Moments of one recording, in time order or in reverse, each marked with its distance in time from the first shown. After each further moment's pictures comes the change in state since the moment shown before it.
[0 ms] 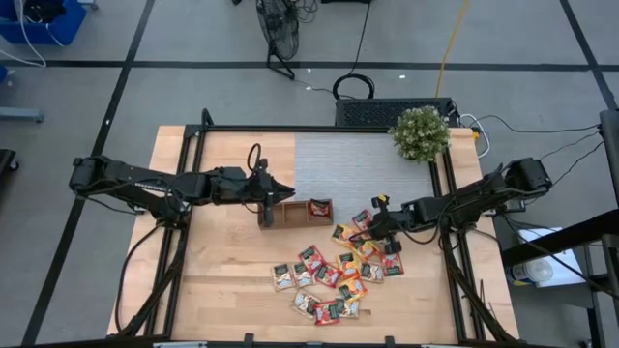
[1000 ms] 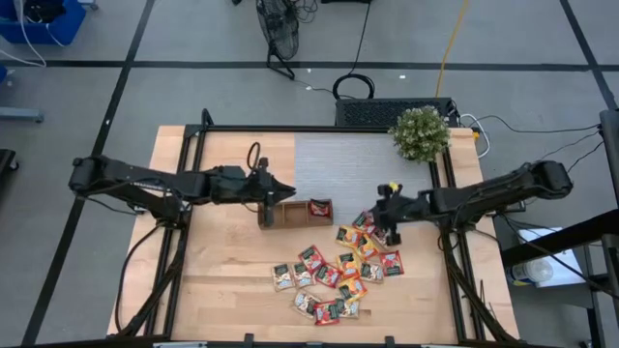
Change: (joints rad) left arm -0.003 -0.006 0.018 -0.009 0.006 0.000; right arm -0.058 -0.268 -0.001 -0.014 0.003 -0.028
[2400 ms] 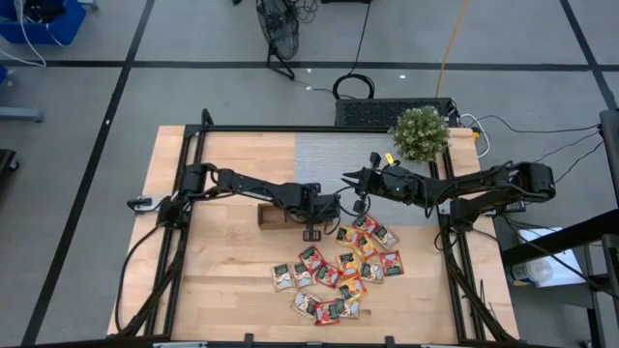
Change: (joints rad) left arm 0.006 0.947 0.836 -0.874 -0.030 0.064; right arm -0.277 0.216 0.001 0.778 0.074 0.011
